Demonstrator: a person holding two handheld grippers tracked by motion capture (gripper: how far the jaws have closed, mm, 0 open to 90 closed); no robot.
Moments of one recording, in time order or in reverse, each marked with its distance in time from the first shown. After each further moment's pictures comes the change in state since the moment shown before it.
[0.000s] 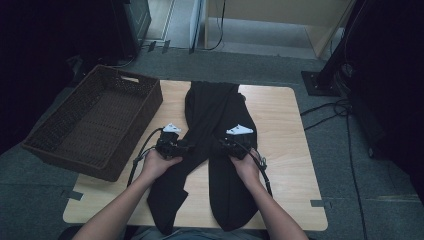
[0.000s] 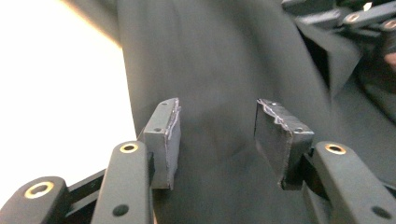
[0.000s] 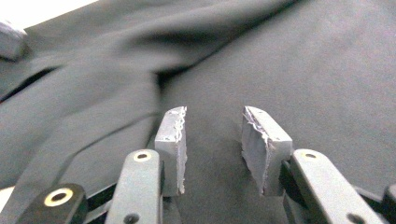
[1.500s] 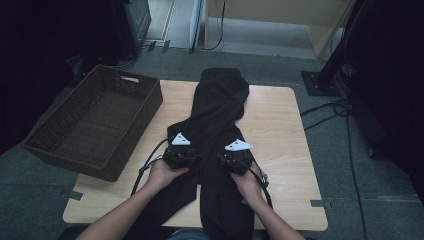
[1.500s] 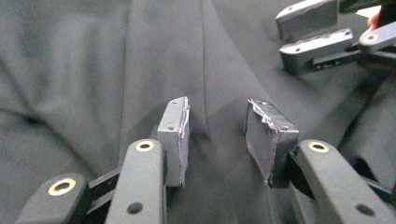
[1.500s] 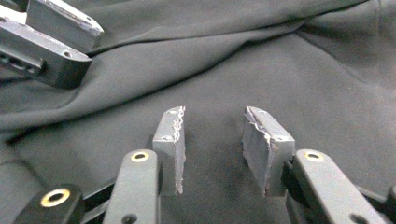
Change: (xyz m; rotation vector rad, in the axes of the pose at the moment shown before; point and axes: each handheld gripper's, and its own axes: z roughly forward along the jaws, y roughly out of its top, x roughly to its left) left arm -0.037 -0.013 0.008 -0.024 -0.014 0.093; right arm 0.028 -0.028 -0.033 0.019 0.049 -0.052
